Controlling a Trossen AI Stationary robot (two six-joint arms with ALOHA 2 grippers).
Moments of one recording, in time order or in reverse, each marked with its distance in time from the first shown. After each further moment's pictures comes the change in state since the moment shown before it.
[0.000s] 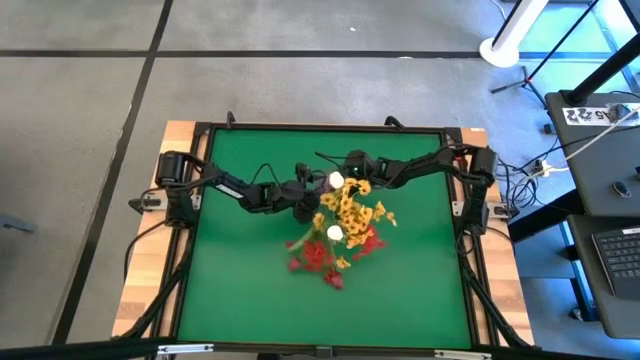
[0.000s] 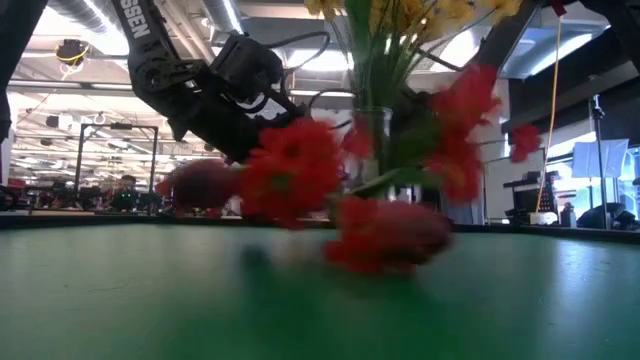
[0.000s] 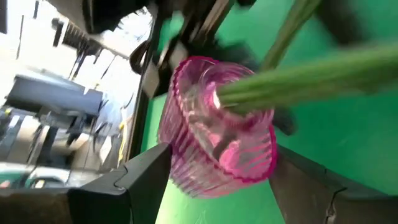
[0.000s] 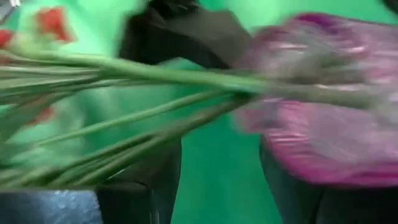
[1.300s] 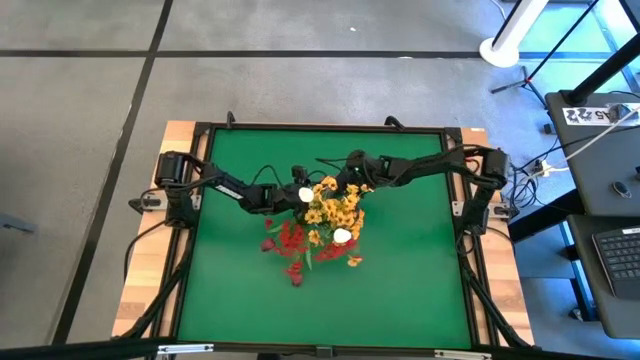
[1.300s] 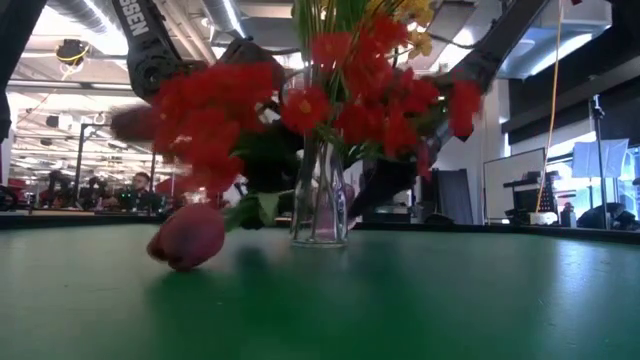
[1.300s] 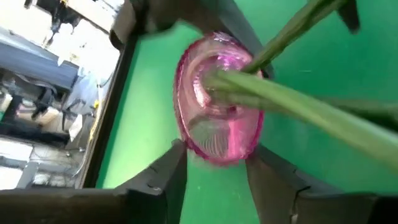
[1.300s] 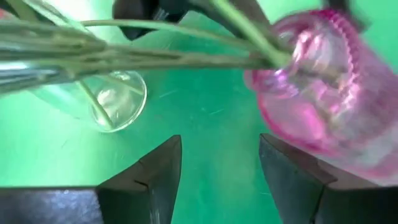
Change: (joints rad) left arm -0.005 0.000 0.003 -0.113 -0.001 -0.211; right arm 0.003 -0.091 0.016 -0.261 0.064 -0.119
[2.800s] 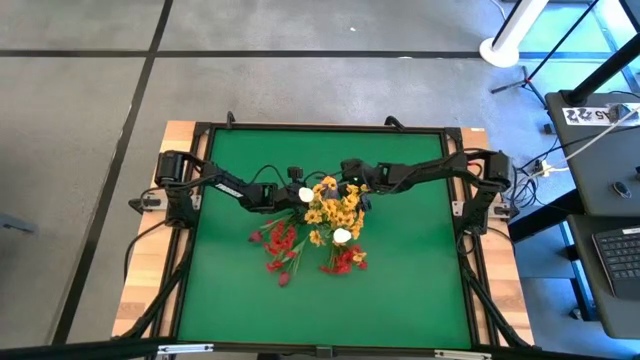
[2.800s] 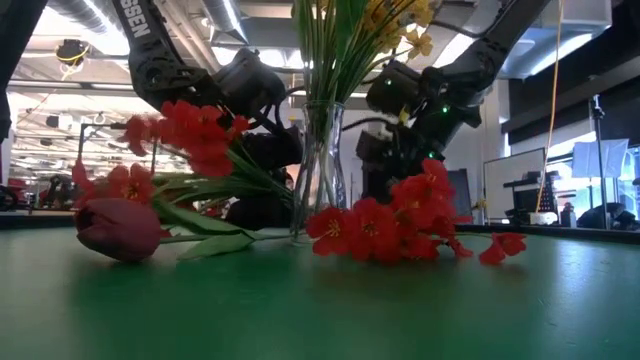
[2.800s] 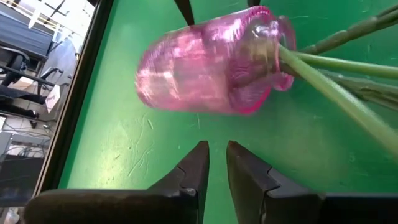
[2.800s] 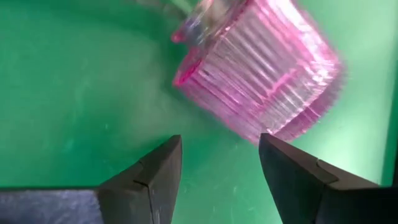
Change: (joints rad) left arm 0.020 0.000 -0.003 -0.134 0.012 -0.104; right arm 0.081 -0.018 -0.003 -0.084 0.518 -0.588
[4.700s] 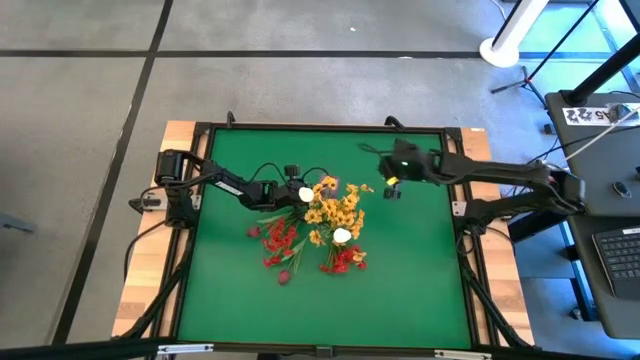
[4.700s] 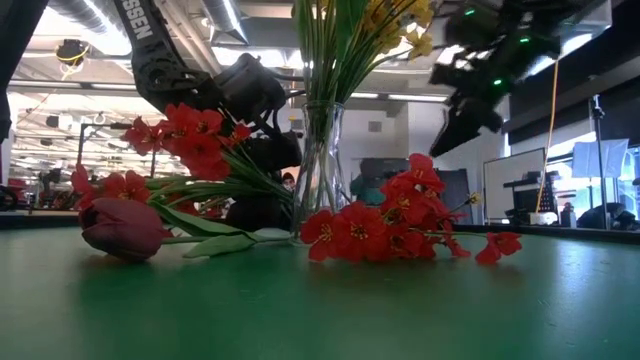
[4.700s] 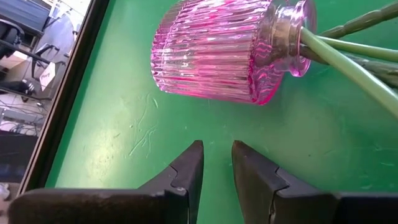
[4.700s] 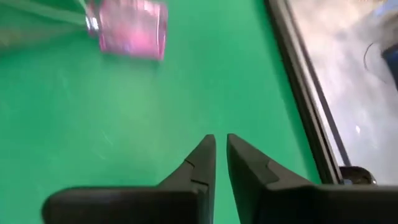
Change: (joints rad) left arm 0.024 0.001 0.000 -0.052 -0.006 -0.079; right arm -0.094 -0.613 -0.153 -0.366 0.131 0.458
